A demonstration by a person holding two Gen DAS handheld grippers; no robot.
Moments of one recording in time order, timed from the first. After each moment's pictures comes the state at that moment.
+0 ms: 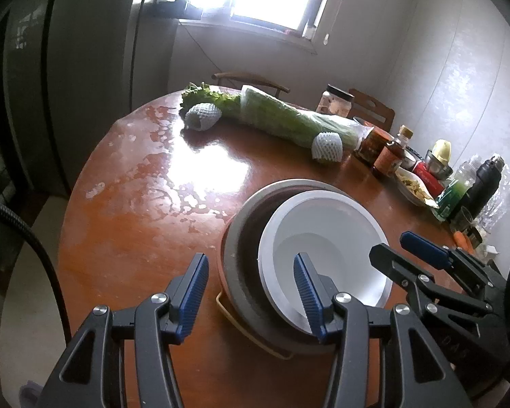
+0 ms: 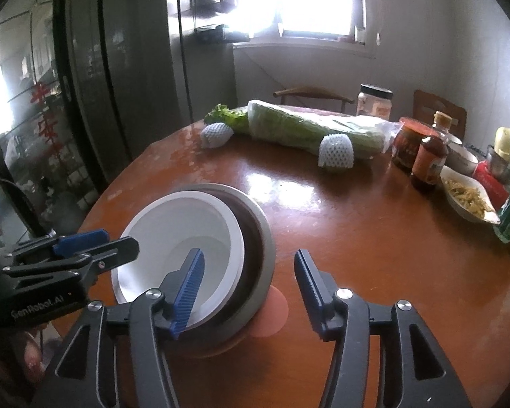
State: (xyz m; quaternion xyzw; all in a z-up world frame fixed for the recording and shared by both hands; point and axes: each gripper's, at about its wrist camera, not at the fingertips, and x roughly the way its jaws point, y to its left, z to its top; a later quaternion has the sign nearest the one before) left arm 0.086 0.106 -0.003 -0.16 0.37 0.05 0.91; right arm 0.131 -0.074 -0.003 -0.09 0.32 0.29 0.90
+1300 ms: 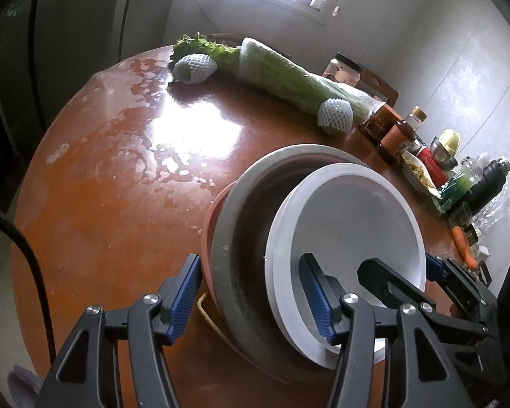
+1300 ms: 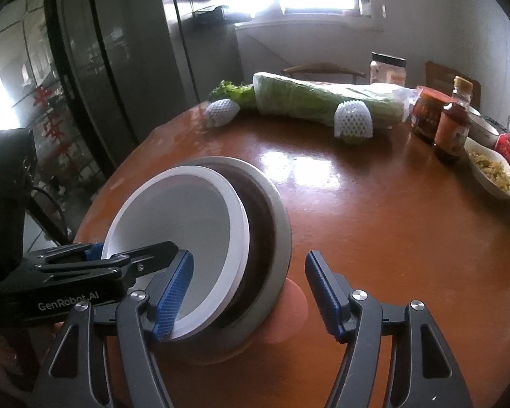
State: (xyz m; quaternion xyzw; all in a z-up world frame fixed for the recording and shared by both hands) left arm 0.127 0.107 -0.042 -0.21 0.43 0.02 0.88; right arm 0.153 -0.066 -0.030 -0.06 0.37 0.32 0.87
